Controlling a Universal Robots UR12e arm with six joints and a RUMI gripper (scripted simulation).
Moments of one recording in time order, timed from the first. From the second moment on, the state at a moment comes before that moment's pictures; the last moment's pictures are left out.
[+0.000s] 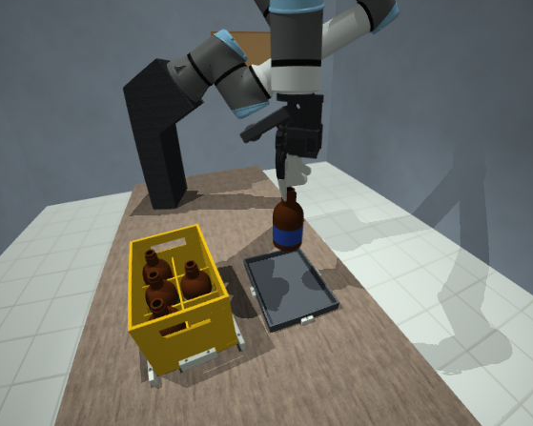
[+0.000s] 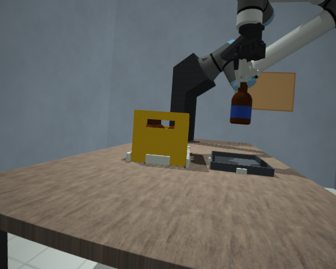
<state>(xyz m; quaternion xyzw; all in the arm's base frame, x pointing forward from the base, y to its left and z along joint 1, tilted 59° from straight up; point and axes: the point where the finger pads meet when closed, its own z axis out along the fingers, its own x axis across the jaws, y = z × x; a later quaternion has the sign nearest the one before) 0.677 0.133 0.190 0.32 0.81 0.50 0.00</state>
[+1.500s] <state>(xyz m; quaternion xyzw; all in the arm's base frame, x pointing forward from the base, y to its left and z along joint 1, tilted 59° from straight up) 0.713 0.221 0.133 0.32 0.81 0.50 0.00</state>
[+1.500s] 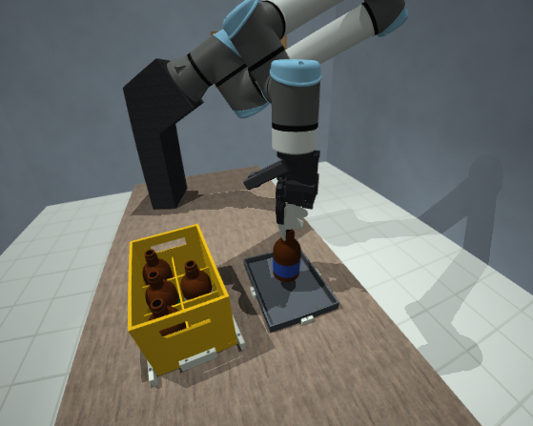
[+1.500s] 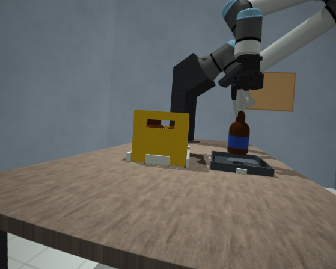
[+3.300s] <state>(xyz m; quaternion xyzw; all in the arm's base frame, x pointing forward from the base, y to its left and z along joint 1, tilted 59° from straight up) 0.721 0.234 0.126 0.33 0.81 0.50 0.00</state>
